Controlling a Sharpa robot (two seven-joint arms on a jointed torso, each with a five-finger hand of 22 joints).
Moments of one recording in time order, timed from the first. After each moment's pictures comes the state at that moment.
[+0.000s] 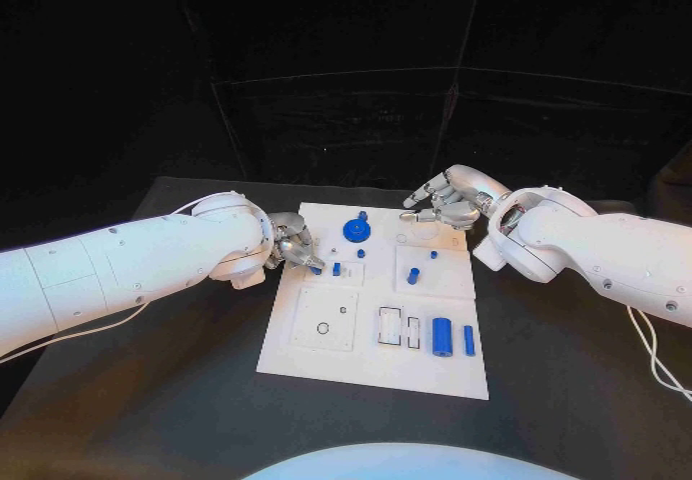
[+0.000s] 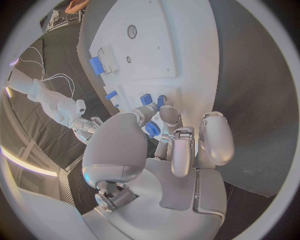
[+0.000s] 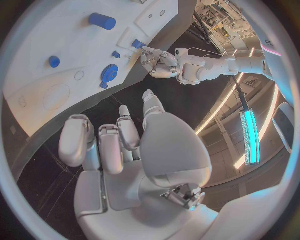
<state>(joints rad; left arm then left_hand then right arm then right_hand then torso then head) 1.28 -0.70 -0.12 1.37 -1.04 0.06 -0.45 1.17 -0.08 0.58 0.10 0.06 0.87 0.06 0.75 0.39 1.24 -0.03 1.02 0.74 1.47 -0.08 1.57 1.31 0.07 1.44 0.03 1.28 1.21 1.25 -0.78 -0.03 1.42 -0.96 -0.29 0.01 1.30 -0.02 -0.14 0.14 0.27 0.96 0.16 0.09 0.07 1.37 0.06 1.27 1.30 1.47 -0.01 1.46 1.31 0.07 1.39 0.09 1.37 1.15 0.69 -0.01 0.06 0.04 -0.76</state>
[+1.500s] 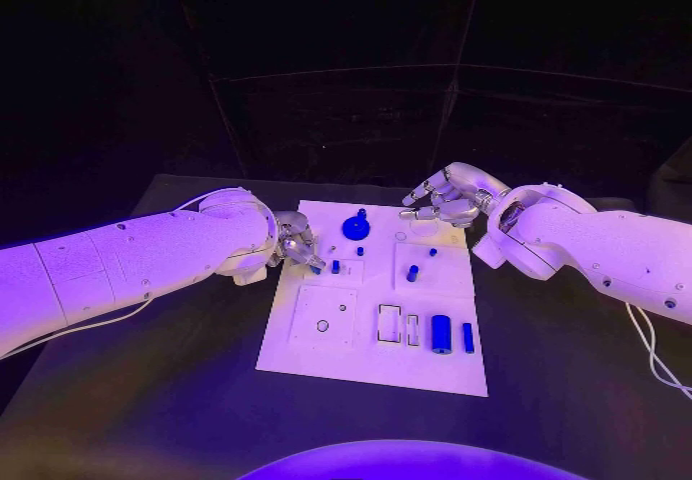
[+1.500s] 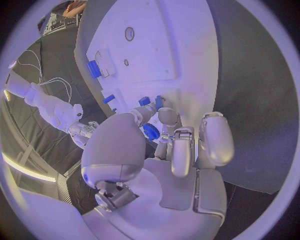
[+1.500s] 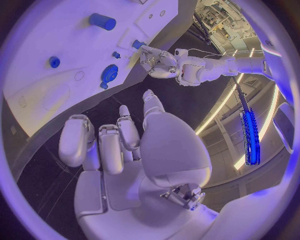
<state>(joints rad) 1.29 -0.68 -0.12 1.35 -1.07 0.10 -0.48 1.14 -0.11 0.61 0.06 0.06 0.88 0.04 0.77 0.39 1.26 -0.04 1.05 0.76 1.47 -0.08 1.57 1.31 0.07 1.45 0.02 1.29 1.23 1.25 -0.78 -0.03 1.43 -0.96 -0.28 0.01 1.30 -0.02 -0.14 0.14 0.27 0.96 0.16 0.09 0.07 1.37 0.06 1.27 1.30 1.47 -0.01 1.46 1.31 0.07 1.39 0.09 1.37 1.15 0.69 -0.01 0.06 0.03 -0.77</state>
